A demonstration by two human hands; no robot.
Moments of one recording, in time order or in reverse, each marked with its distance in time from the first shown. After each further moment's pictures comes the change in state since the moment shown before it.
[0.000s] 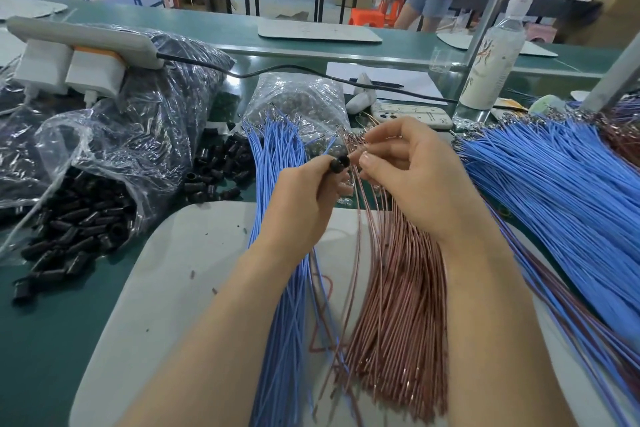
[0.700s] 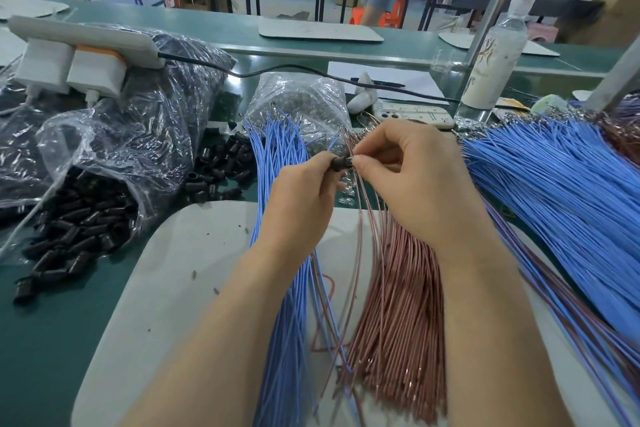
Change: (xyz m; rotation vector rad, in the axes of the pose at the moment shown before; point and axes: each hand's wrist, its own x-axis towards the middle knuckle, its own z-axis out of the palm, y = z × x) left_hand 0.000 0.012 -0.006 0.184 0.045 0.038; right_hand -0.006 -0.014 0.005 -0.264 0.088 -0.150
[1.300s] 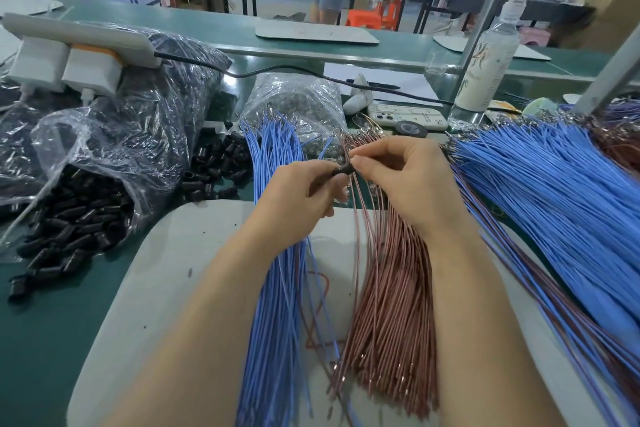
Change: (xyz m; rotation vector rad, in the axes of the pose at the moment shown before) left_hand 0.003 -0.002 -0.013 -0.149 -0.264 -0.088; right_hand 0.011 0.030 0.008 0.231 -0.002 0.129
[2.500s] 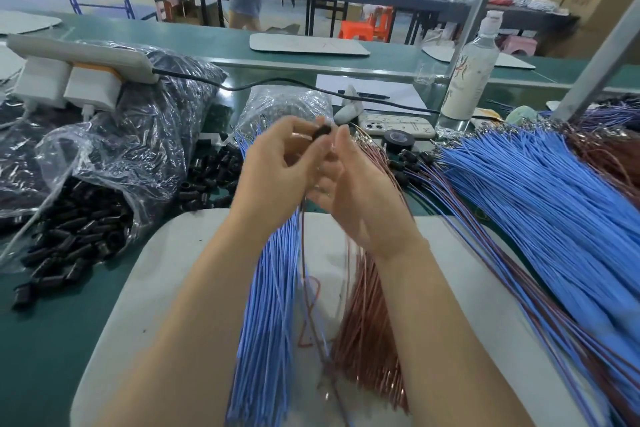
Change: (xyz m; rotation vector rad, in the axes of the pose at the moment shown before) left_hand 0.000 0.040 -0.019 -0.194 0.232 0.036; right_hand -0.003 -0.002 0.038 0.969 -0.401 0.168
